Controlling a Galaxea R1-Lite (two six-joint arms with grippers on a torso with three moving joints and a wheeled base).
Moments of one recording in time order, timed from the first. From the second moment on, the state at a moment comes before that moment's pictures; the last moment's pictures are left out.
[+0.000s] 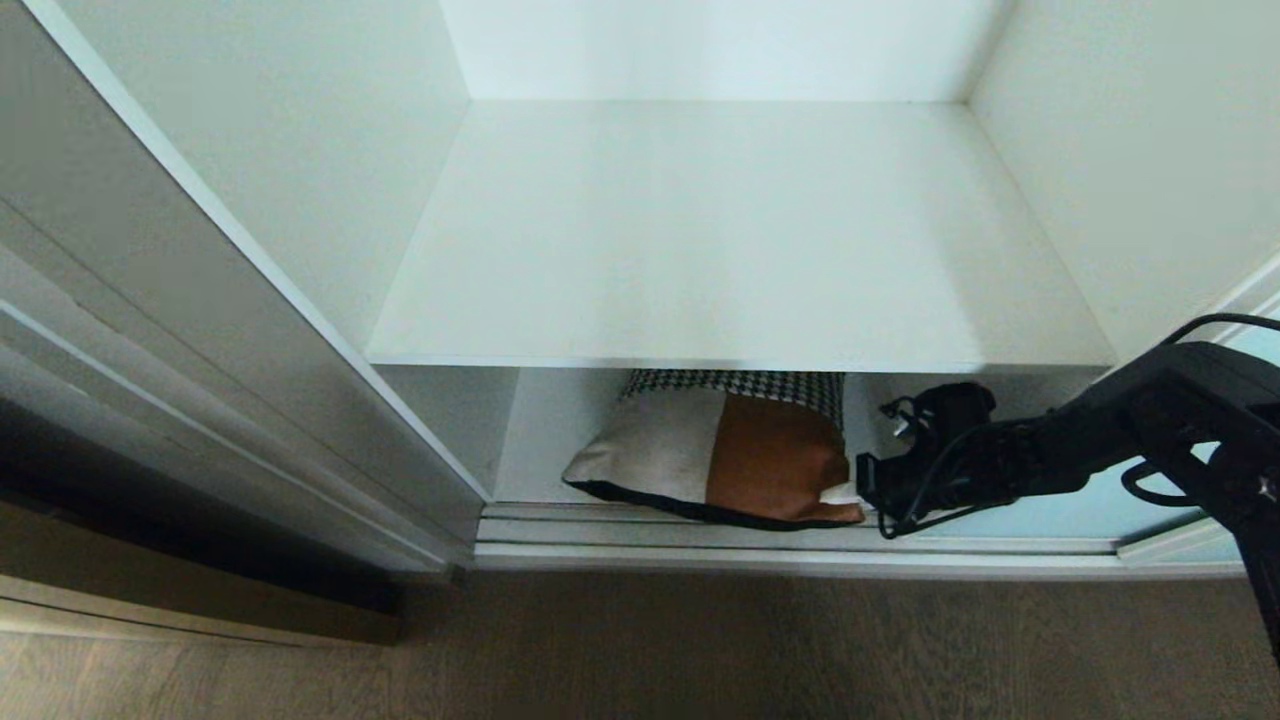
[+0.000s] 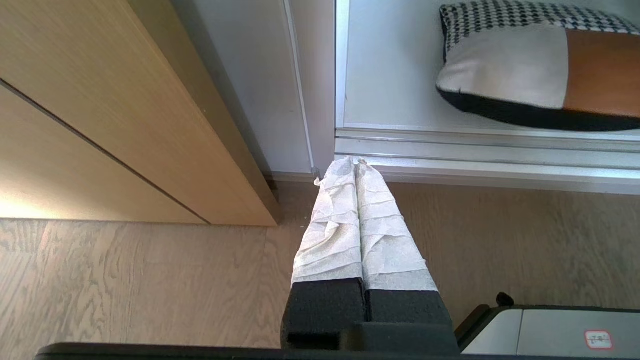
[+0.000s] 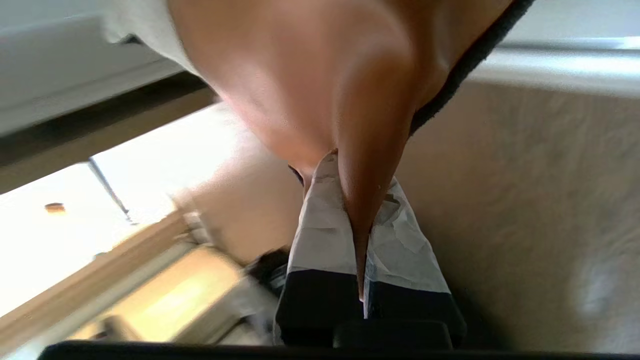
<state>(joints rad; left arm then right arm) 0.02 0.00 0.00 0.01 -0.01 0.01 0.06 2.40 -1.42 -0.14 0.67 0.40</state>
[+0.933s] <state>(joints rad) 0.02 0.00 0.00 0.01 -0.01 0.01 -0.03 2.25 -1.20 -0.23 0.90 0.45</state>
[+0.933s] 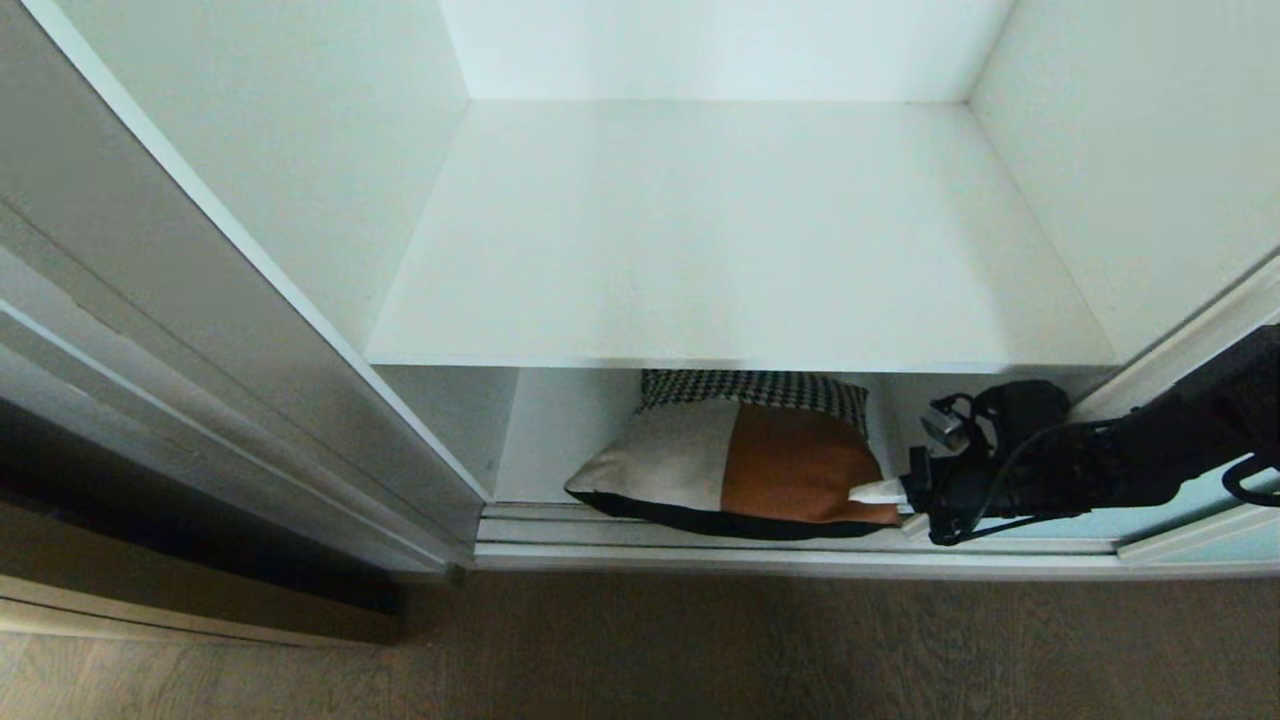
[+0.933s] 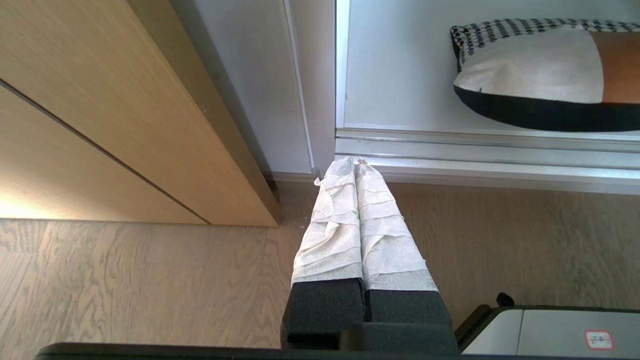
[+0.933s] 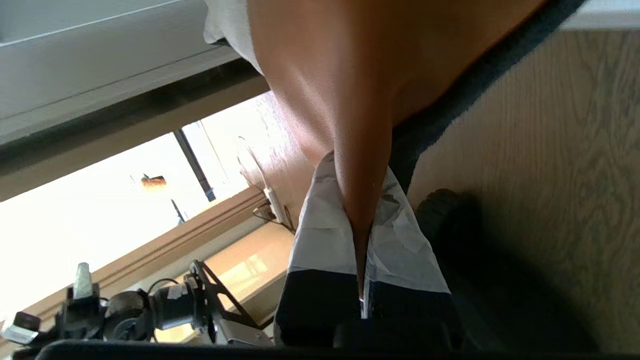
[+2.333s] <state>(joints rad) 0.02 0.00 0.00 0.01 -0.01 0.01 -0.03 2.37 -1.13 -0.42 0.83 0.45</state>
